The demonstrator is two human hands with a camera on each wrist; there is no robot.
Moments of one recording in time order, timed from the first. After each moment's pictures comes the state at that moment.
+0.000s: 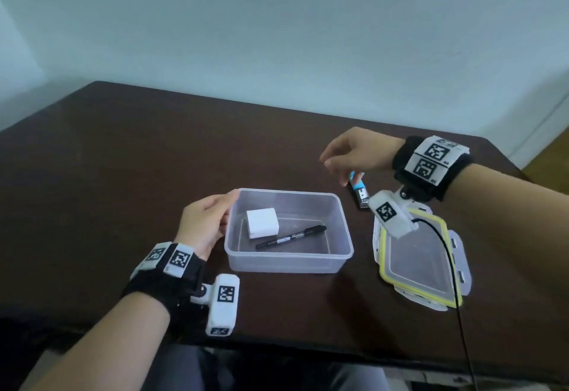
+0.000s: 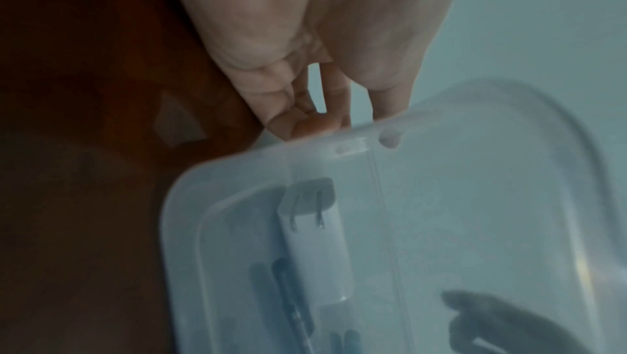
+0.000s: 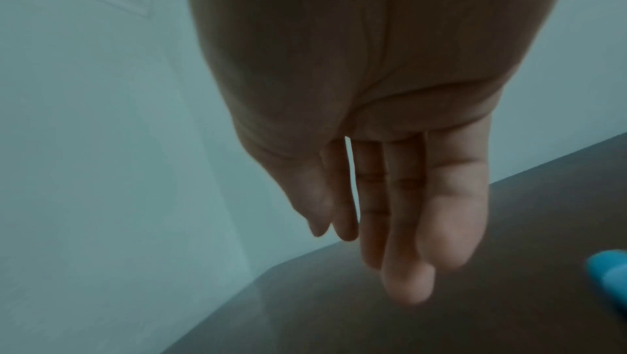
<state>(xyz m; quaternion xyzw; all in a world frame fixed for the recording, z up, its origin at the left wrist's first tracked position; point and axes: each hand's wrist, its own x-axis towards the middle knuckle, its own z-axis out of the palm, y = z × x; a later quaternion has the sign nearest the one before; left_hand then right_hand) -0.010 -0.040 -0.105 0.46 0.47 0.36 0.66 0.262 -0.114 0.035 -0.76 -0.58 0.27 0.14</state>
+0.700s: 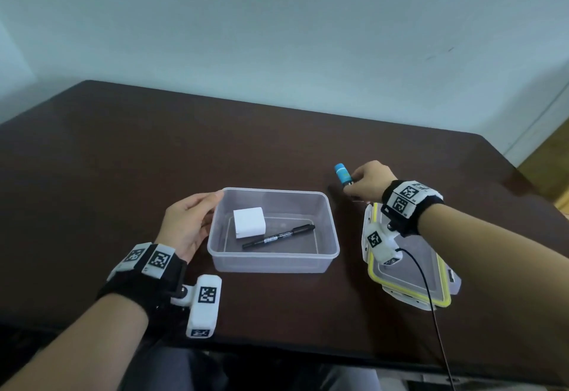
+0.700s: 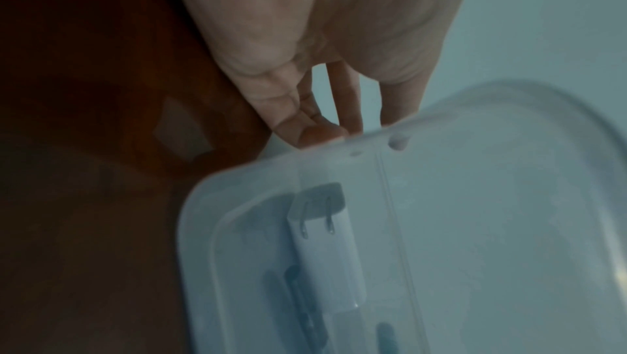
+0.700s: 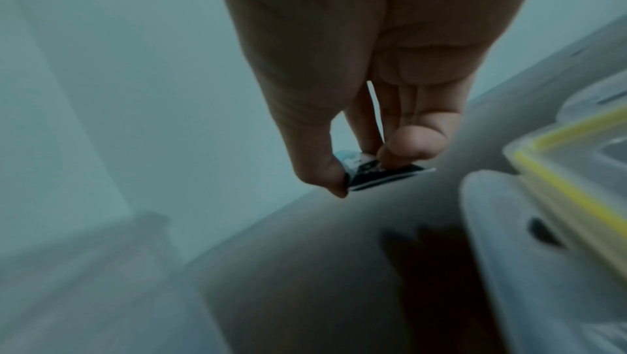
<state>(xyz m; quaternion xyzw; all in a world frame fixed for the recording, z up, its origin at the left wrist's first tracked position) -0.011 -0.041 -0.104 0.44 0.46 0.39 0.67 0.319 -0.132 -0.050 -0.89 -0.40 0.16 0.14</state>
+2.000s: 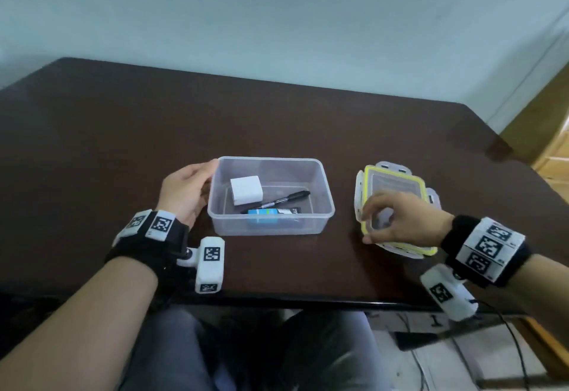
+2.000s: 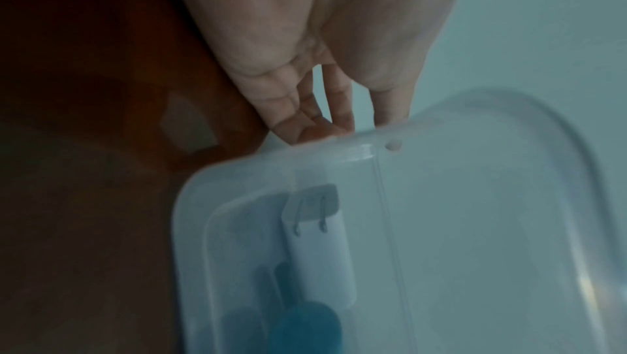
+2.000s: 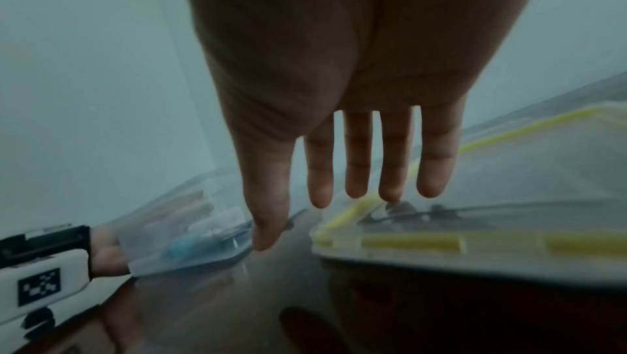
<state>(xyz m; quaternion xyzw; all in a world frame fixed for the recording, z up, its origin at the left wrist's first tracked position) -0.009 -0.041 -0.107 0.45 0.46 0.40 0.65 0.273 -0.280 -0.051 -0.79 -0.57 0.20 0.07</state>
